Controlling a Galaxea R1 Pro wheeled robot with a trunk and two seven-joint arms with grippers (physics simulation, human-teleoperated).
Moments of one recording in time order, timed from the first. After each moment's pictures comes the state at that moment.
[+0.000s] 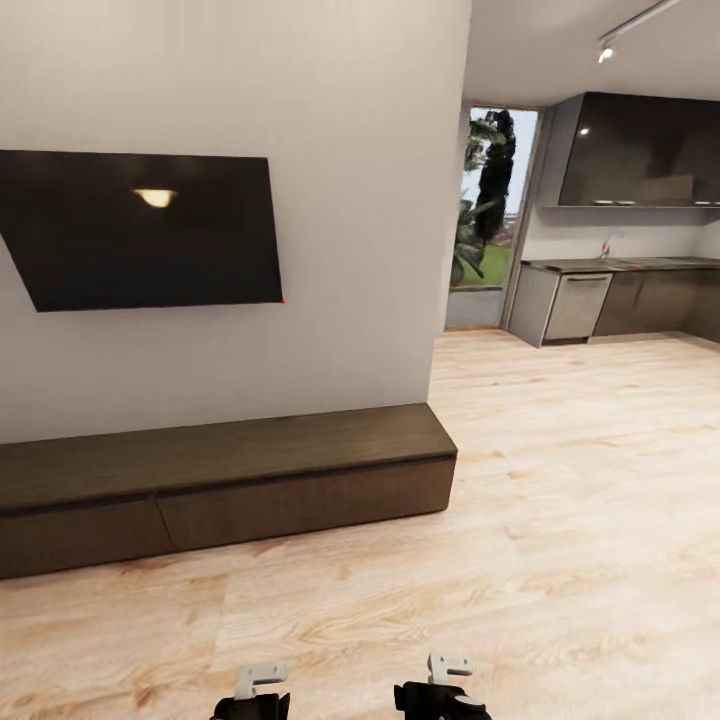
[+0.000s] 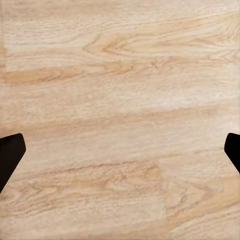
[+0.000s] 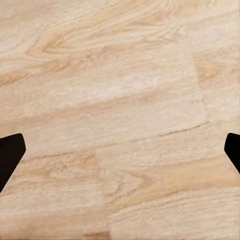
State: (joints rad) left arm -0.43 -0.07 -0.09 -0.17 0.15 -0.06 0.02; right arm -0.43 0.17 0.01 -0.26 -0.08 0.09 -0.05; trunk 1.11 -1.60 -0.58
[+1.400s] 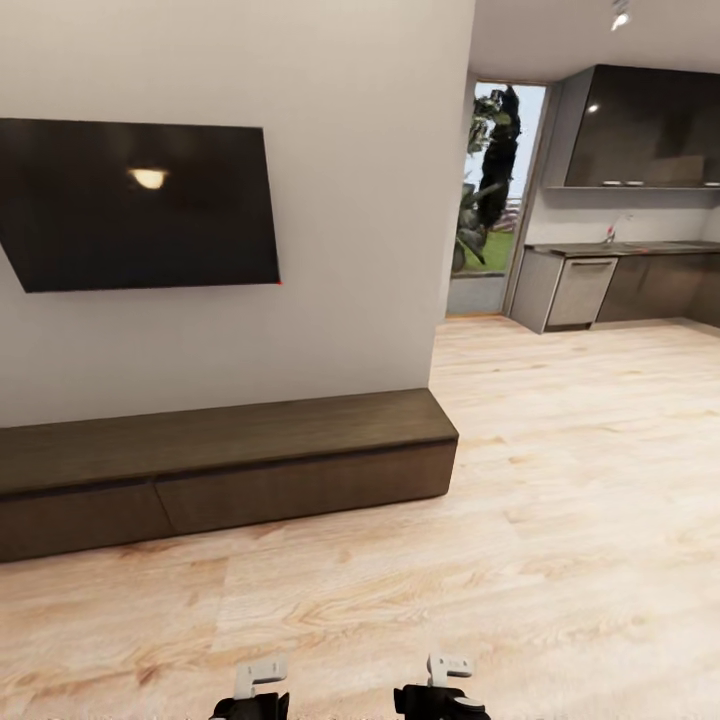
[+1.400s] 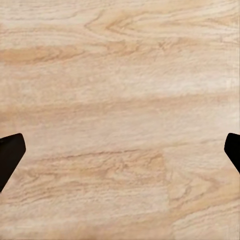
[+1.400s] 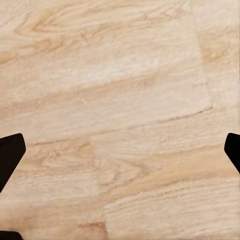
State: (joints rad) left arm -0.43 -0.07 -0.09 -0.18 0.16 -0.05 0.03; right arm -0.43 0.17 0.02 -0.26 -0.08 0.10 -0.05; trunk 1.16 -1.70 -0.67
